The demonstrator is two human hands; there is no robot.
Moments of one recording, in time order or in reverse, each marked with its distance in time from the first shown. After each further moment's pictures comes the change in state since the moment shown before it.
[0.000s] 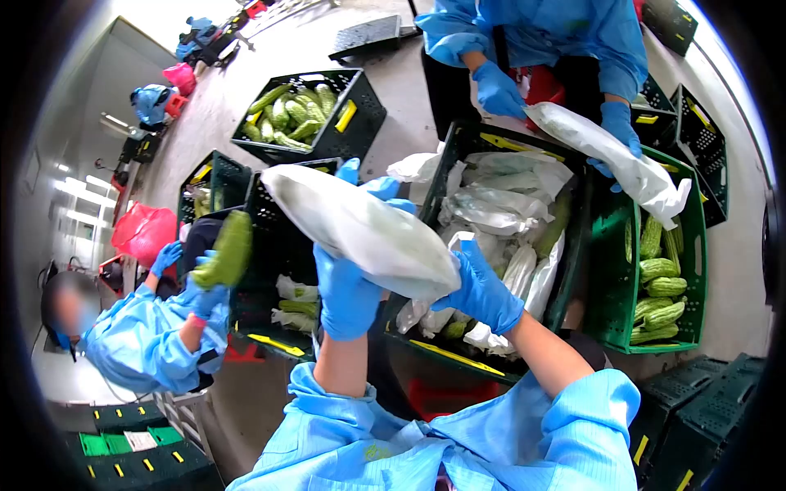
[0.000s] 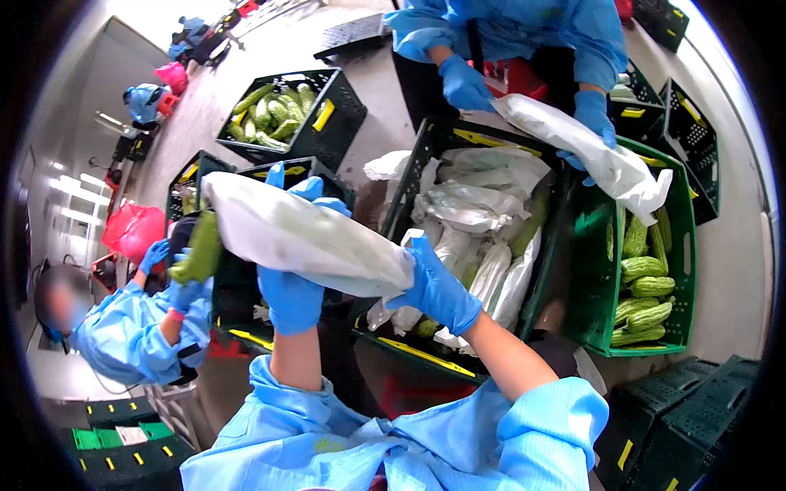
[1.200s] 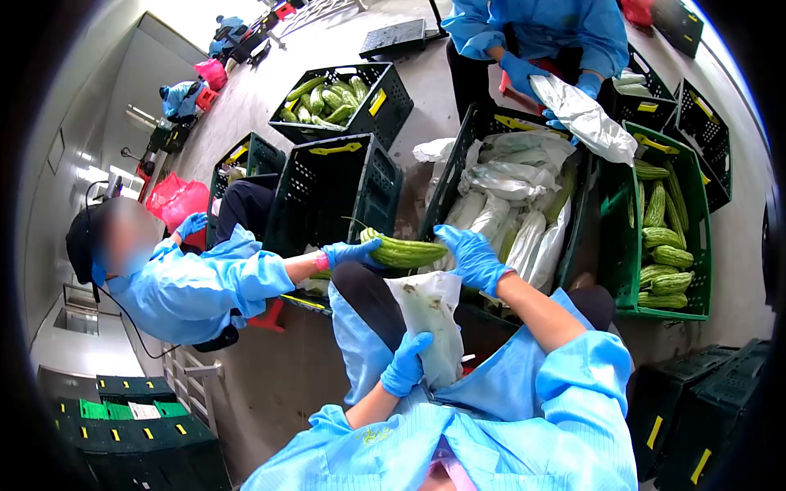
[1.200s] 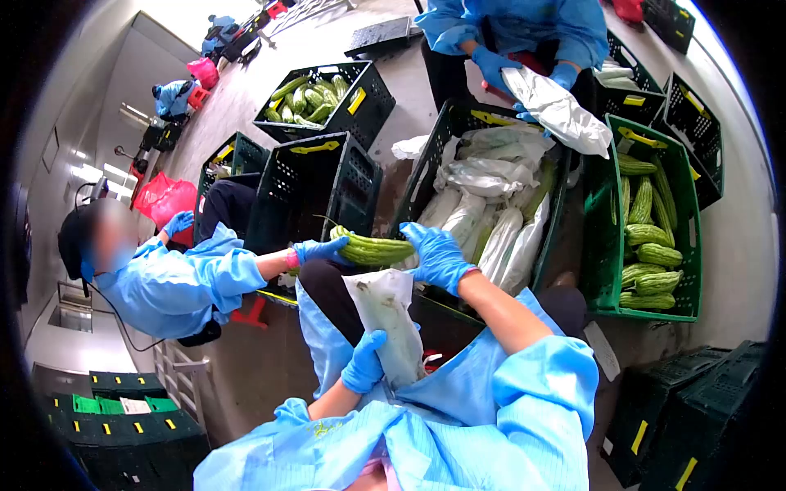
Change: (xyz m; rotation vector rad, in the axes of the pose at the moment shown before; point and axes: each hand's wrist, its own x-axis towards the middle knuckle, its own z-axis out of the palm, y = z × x) left_hand -0.289 -0.036 -0.066 -0.106 0.151 -0.781; right_hand -0.032 0.043 0.045 -1.572 0.041 -0.235
